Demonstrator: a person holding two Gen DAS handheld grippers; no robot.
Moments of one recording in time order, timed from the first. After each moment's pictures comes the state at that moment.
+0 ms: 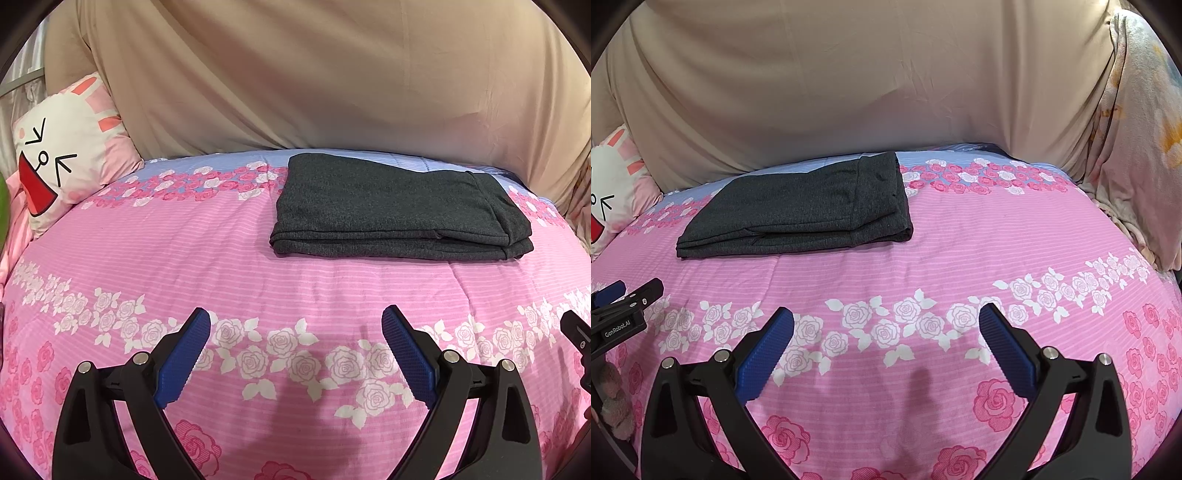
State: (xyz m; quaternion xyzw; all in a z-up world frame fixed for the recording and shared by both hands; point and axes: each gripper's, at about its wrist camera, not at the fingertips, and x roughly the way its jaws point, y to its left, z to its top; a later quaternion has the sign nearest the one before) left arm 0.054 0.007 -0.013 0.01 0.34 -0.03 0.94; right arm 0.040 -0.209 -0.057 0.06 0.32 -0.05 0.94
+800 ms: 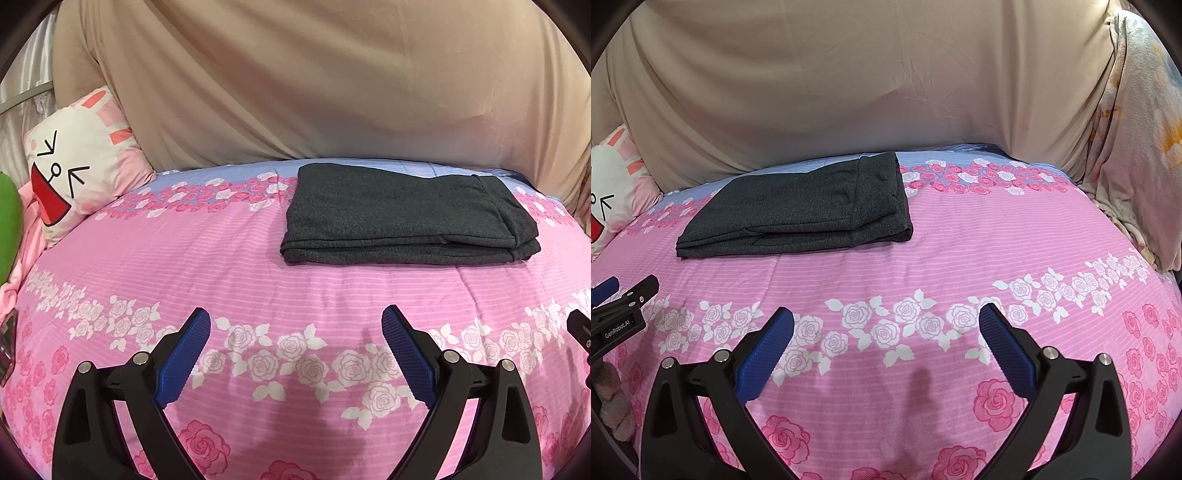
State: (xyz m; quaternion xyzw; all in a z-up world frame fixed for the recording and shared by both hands) left arm 0.049 0.005 -0.007 0.03 0.32 0.00 0.95; right arm 0.040 -0.209 -0.056 0.06 0.32 -0.05 0.94
